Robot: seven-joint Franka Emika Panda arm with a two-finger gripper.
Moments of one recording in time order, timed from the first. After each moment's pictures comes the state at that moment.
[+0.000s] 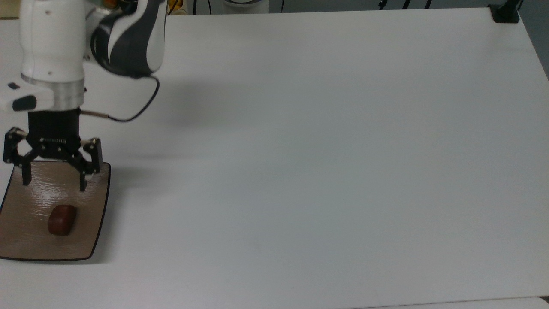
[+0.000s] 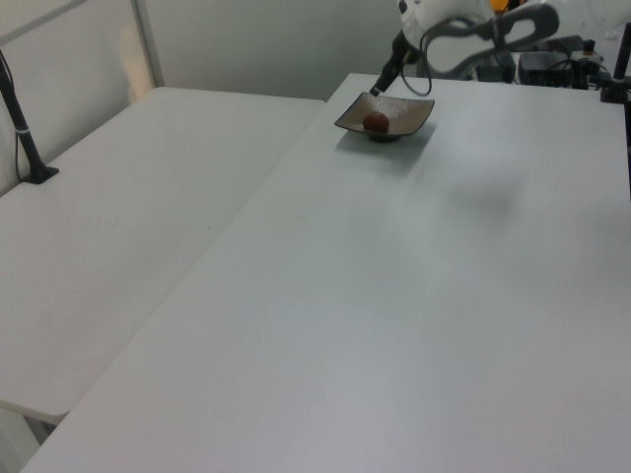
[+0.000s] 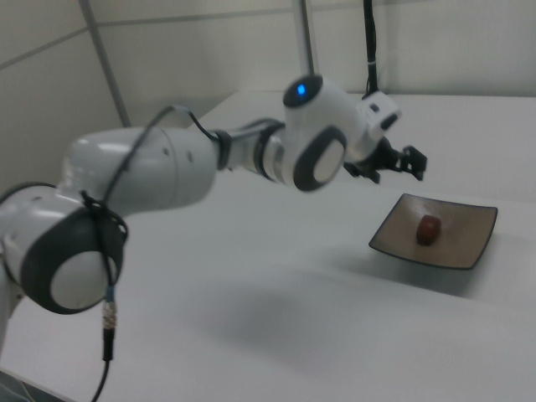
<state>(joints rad) -0.25 0.63 0.00 -1.33 -0.04 2.65 -0.37</state>
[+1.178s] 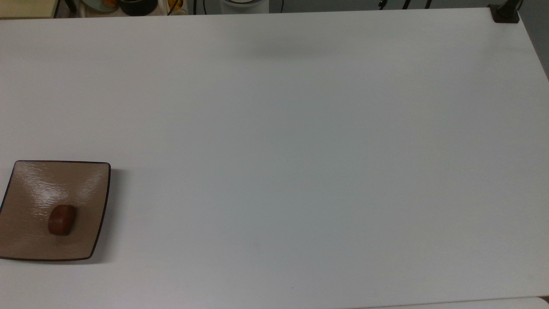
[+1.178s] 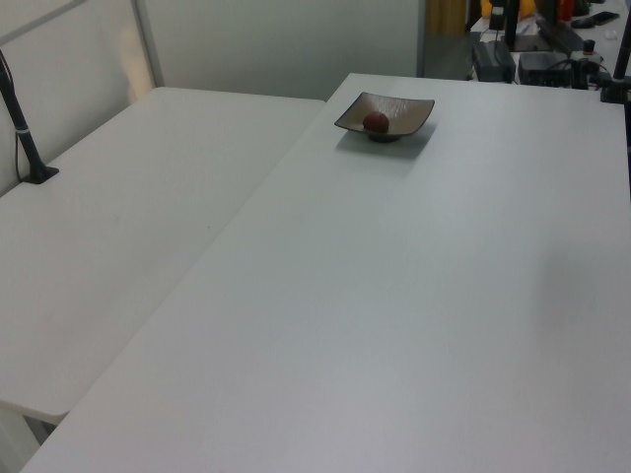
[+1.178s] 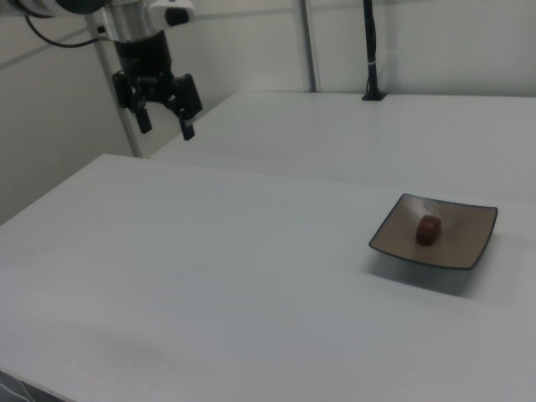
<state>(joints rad) 0.04 -0.05 0.00 -1.46 0.03 1.44 -0.05</state>
